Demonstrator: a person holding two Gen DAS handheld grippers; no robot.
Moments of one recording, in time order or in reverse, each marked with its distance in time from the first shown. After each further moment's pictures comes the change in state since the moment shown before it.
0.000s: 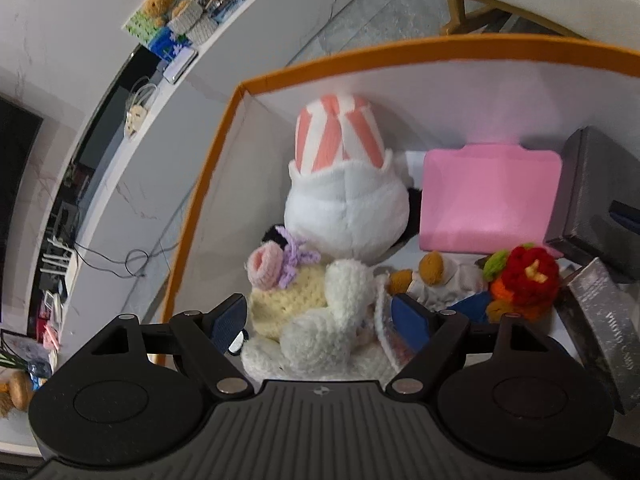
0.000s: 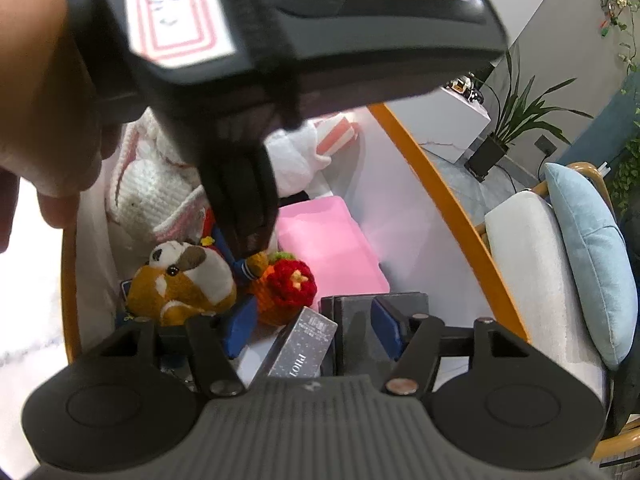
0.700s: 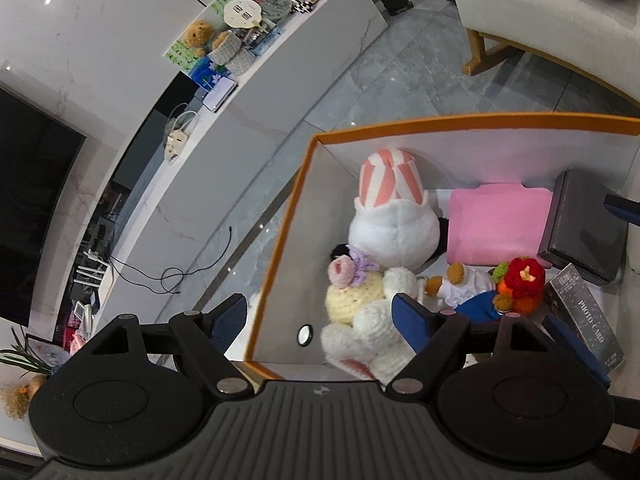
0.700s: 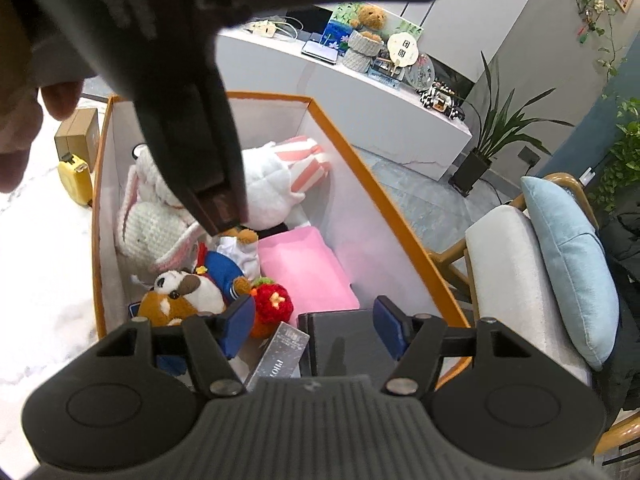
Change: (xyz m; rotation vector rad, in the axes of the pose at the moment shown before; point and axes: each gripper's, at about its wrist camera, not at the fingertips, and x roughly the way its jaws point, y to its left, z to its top) left arm -0.058 0.028 -0.006 -0.020 -0.087 0.079; right arm -0.038 -0.006 0.005 0.035 -0.071 -0.028
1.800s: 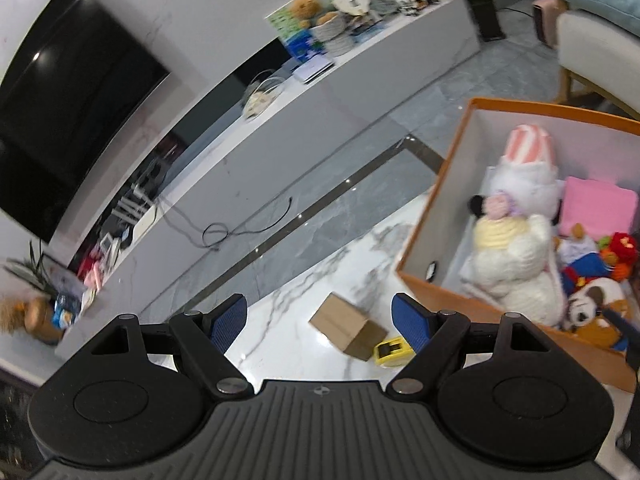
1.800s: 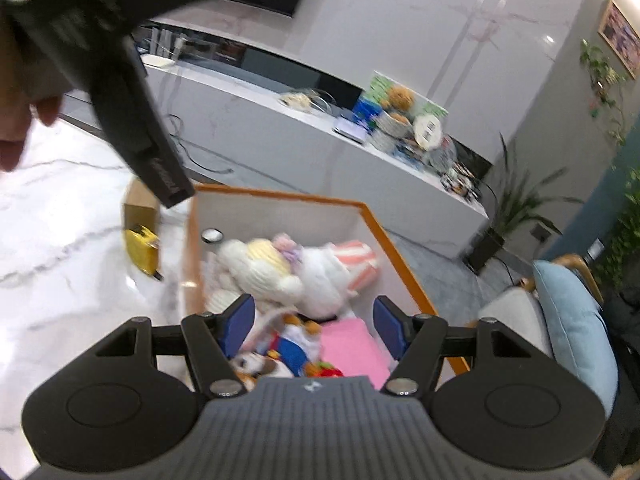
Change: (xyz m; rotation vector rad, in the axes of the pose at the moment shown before) left arm 0.008 0.104 -0.090 -0.266 -0.013 0.087; right arm -0.055 0.056 0.025 -0.111 -0.247 0.068
